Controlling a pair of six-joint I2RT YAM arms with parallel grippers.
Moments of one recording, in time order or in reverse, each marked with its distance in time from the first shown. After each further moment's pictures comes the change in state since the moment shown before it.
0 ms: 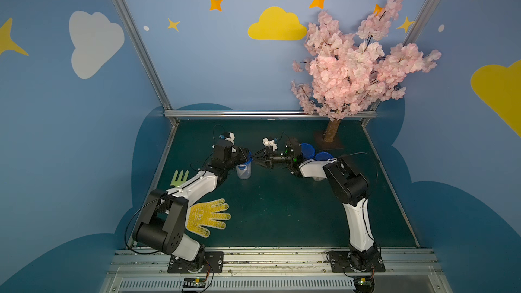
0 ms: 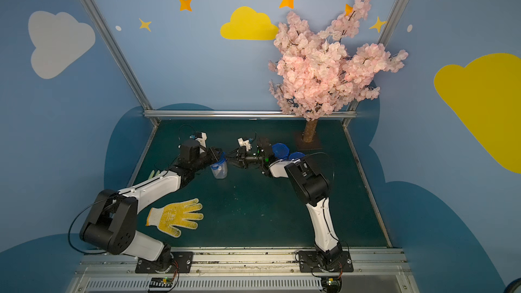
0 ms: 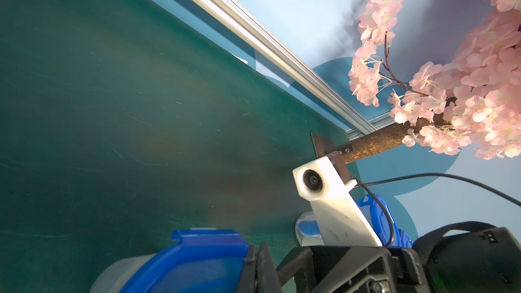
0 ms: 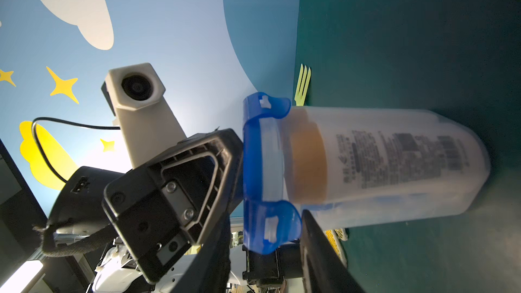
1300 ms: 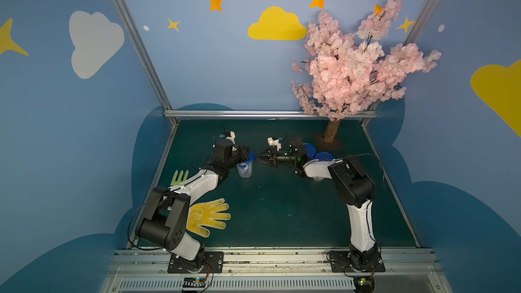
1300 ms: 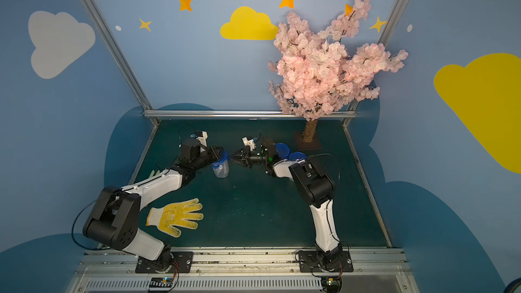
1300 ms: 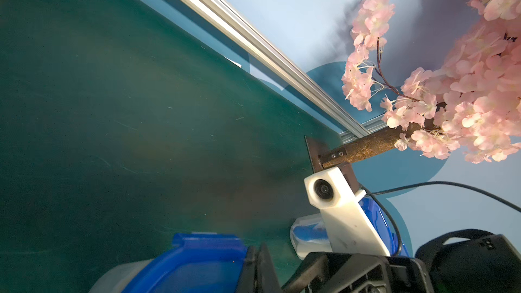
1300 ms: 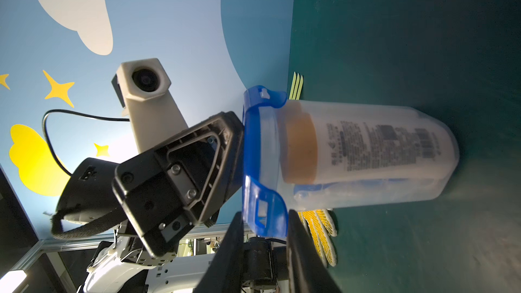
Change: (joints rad) left arm 0.003 0.048 0.024 0.042 0.013 -0.003; right arm -0.034 -0.065 -0.051 -0.052 0.016 -0.071
